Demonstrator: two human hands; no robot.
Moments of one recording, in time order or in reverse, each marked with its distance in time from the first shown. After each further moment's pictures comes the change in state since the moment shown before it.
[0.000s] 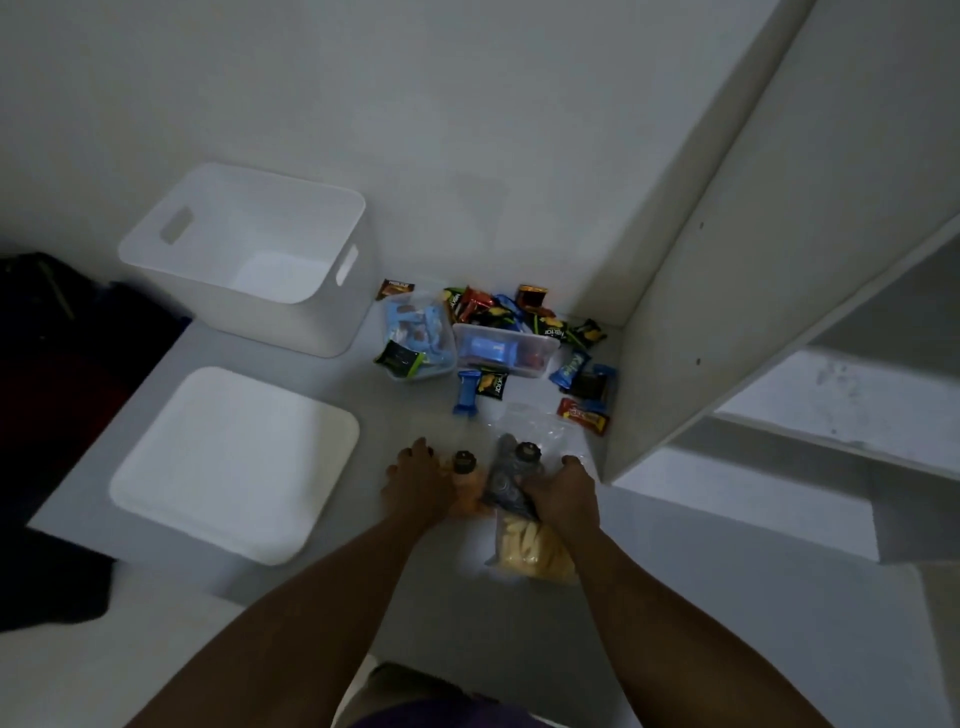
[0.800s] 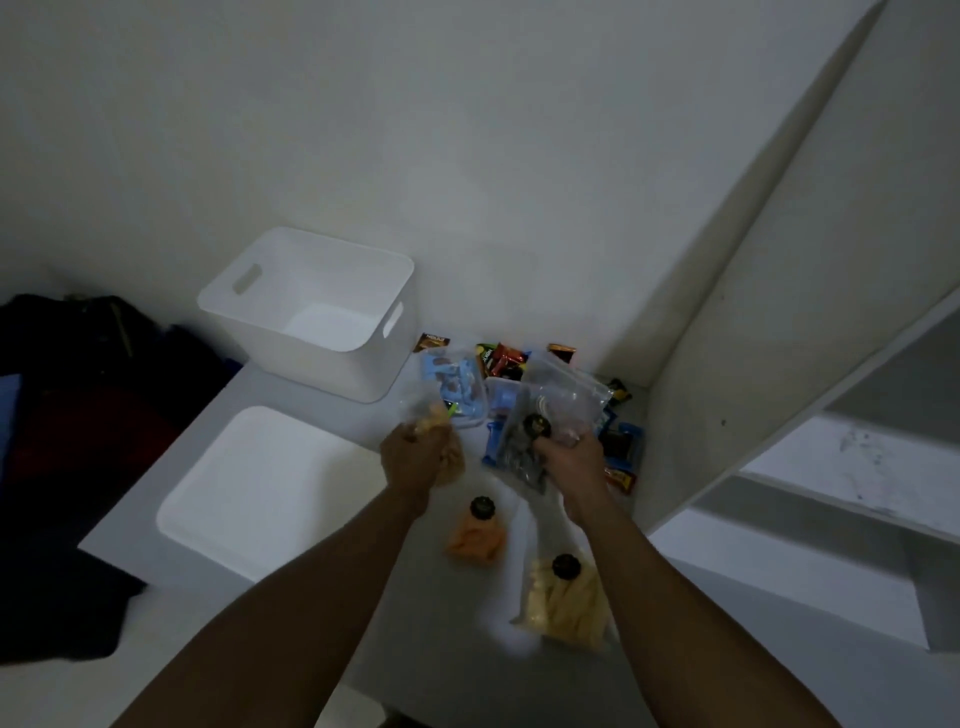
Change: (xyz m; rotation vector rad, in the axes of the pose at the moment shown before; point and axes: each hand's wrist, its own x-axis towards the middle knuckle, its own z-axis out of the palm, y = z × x) left_hand 0.011 0.029 -0.090 -0.947 0.315 0.007; right_hand -0.005 -0.108 -0.030 0.605 -0.120 -0.194
